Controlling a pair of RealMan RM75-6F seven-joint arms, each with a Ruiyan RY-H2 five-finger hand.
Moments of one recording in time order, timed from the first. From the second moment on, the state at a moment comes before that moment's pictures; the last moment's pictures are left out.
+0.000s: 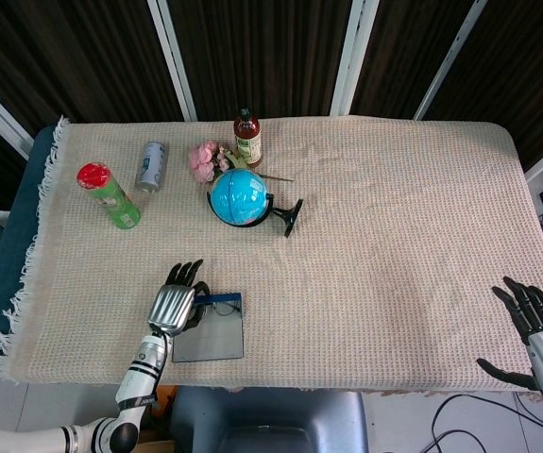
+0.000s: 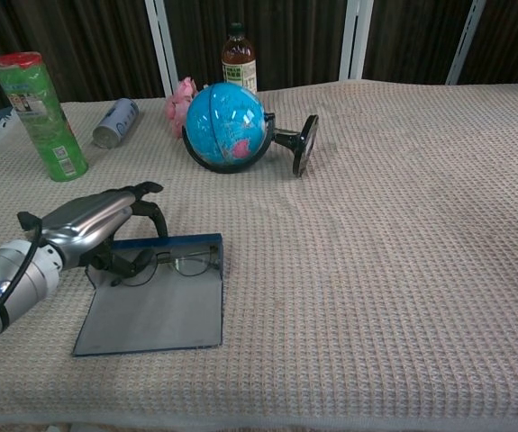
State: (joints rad) left arm -0.56 -1.77 -0.17 -1.46 1.09 1.11 0.50; right arm 0.00 -0.98 -0.03 -1.61 -1.70 1.61 0.20
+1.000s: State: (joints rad) left arm -0.55 -1.80 -0.15 -1.43 1.16 1.16 0.38; right arm 0.00 -0.98 -0.03 -1.61 -1.71 1.62 0.20
